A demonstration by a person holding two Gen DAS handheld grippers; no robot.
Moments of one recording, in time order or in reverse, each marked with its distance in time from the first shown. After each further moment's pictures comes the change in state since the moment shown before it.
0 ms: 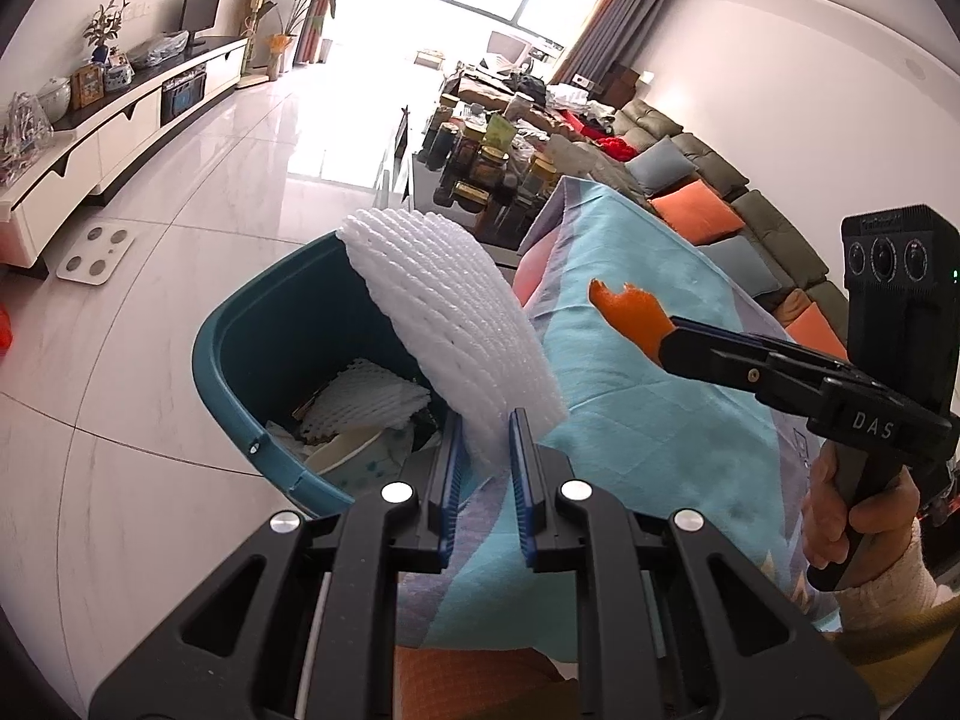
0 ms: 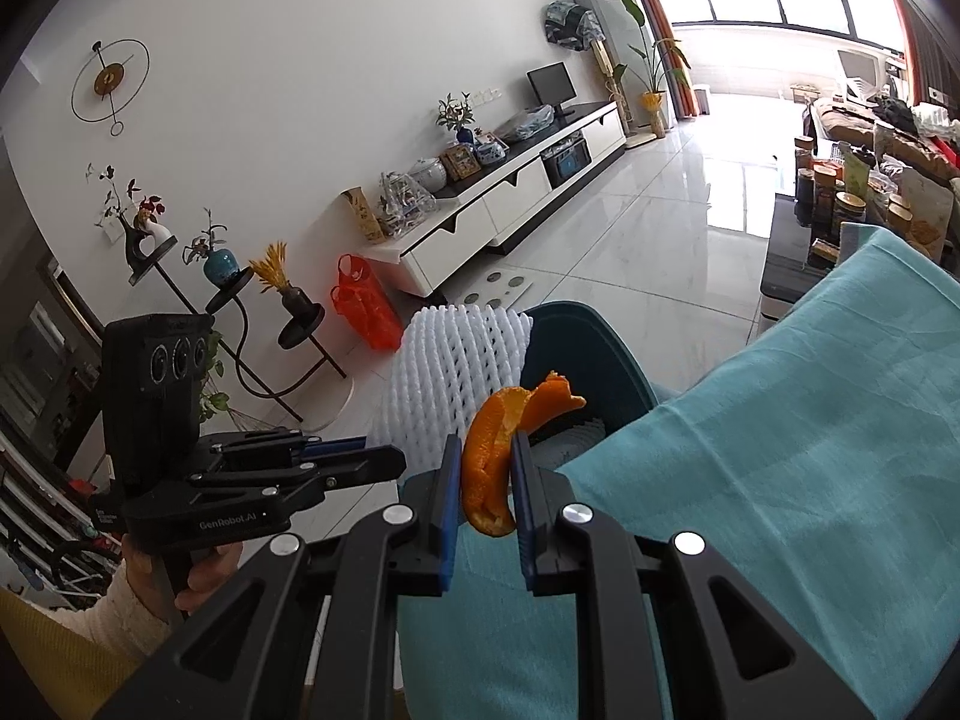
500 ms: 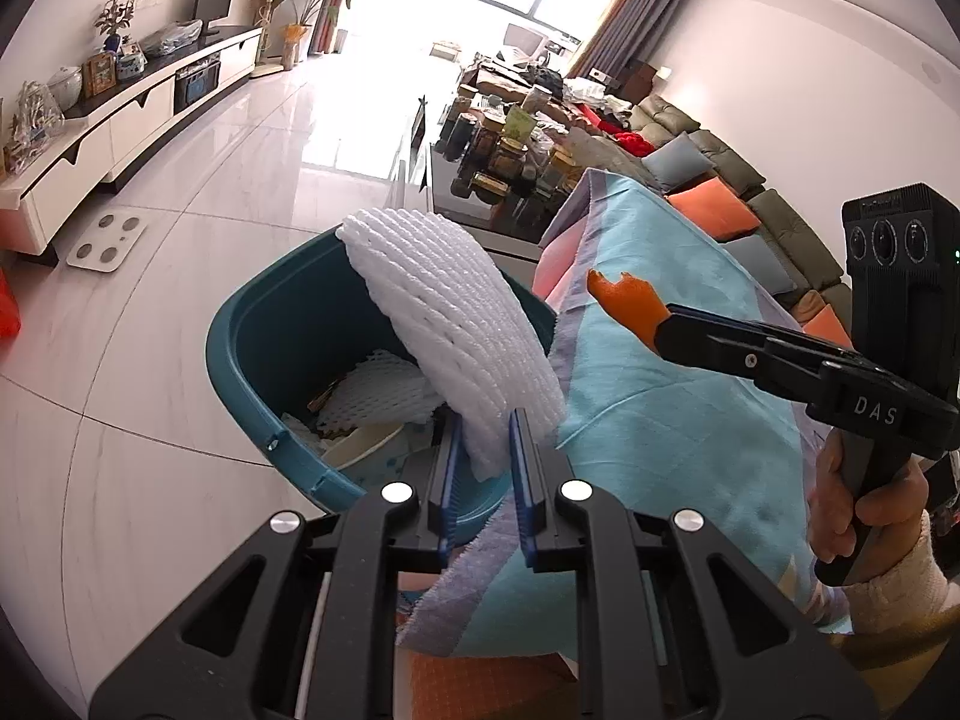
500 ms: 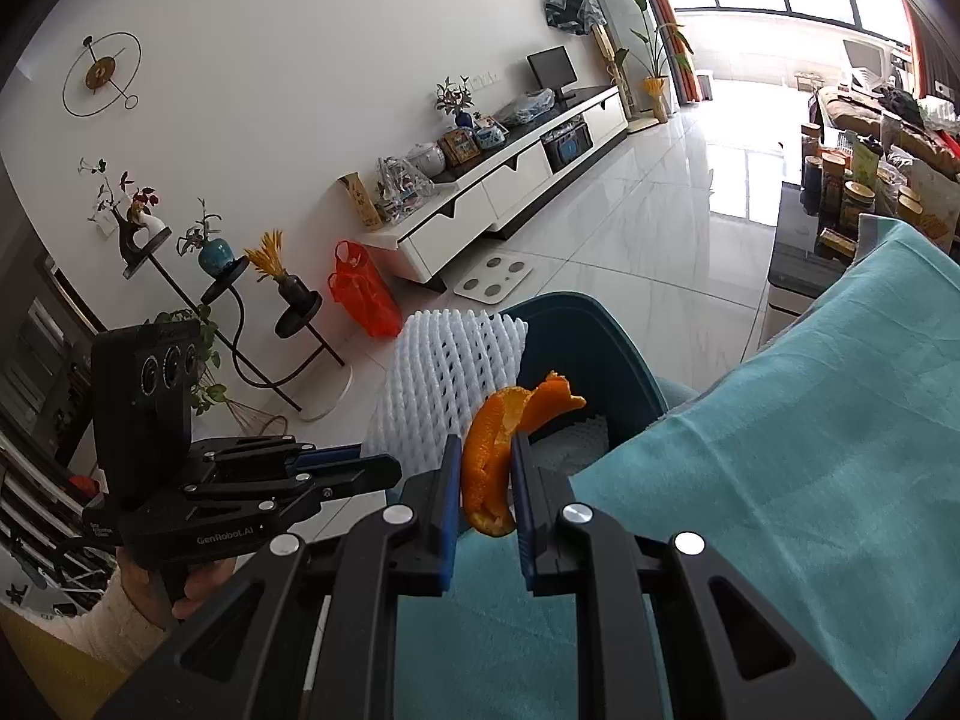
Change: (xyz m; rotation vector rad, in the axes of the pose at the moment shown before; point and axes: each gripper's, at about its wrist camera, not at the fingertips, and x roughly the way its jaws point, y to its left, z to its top) left arm 0.010 0.007 0.001 -0.024 0.019 0.032; right arm 0.020 -0.001 0.012 0.006 0.040 0.001
